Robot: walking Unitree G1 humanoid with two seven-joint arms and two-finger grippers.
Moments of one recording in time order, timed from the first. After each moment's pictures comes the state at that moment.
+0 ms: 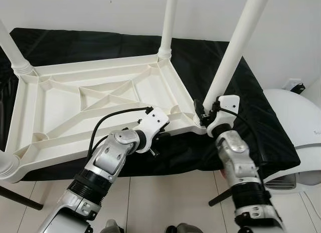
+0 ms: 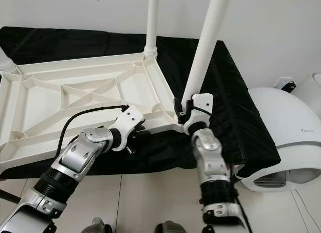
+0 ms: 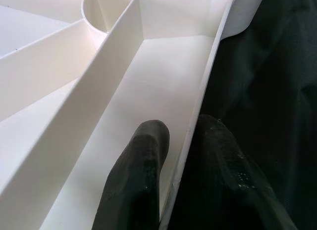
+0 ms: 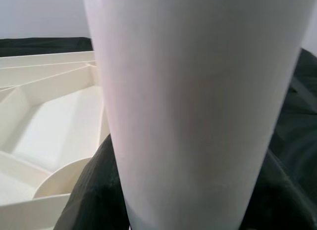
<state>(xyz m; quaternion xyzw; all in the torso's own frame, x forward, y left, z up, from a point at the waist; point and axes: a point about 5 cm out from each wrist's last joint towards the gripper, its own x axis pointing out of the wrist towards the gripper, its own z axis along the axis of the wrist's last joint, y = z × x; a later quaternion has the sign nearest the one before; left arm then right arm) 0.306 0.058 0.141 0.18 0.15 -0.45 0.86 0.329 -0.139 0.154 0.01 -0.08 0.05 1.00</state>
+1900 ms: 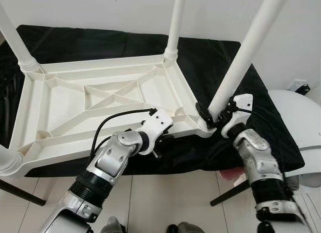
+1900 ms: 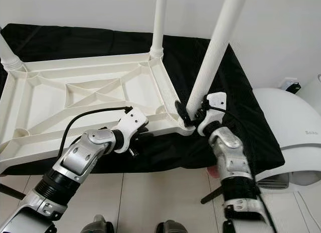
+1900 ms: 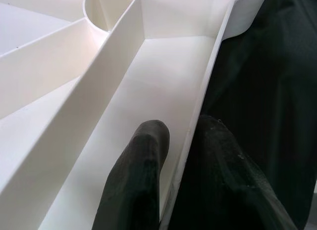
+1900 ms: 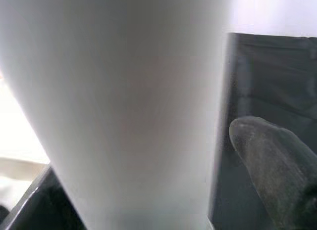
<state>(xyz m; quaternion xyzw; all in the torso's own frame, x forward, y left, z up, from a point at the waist) 0.299 0.051 0.141 0.18 0.15 -0.46 0.85 0.327 -0.188 0.153 -0.01 -0.06 0.25 0.97</state>
